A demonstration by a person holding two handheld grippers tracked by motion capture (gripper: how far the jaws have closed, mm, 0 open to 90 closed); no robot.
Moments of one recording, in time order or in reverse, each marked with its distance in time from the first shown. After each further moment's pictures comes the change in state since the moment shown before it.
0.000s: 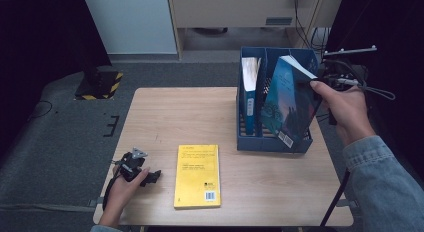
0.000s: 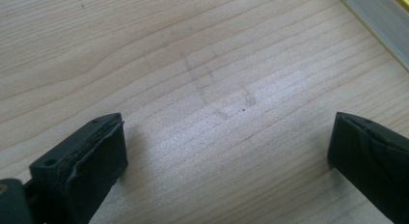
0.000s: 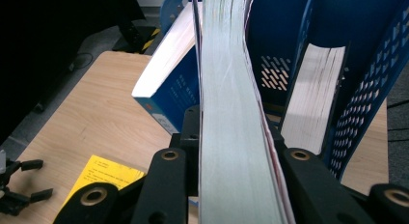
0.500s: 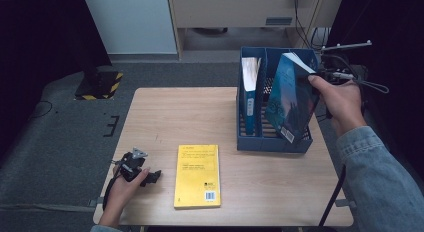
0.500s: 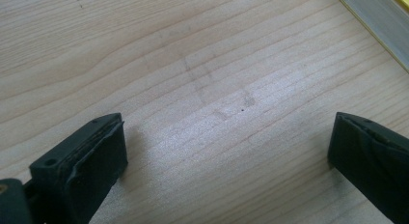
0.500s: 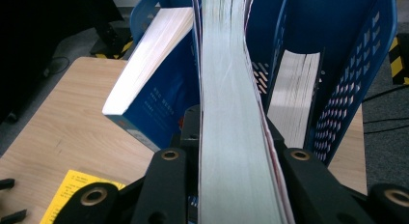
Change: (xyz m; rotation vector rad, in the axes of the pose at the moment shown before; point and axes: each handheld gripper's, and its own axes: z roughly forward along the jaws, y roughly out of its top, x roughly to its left) left arm 0.000 0.000 0.000 0.001 -0.002 0.002; right arm -0.005 0.012 0.014 0.005 -0.082 0.022
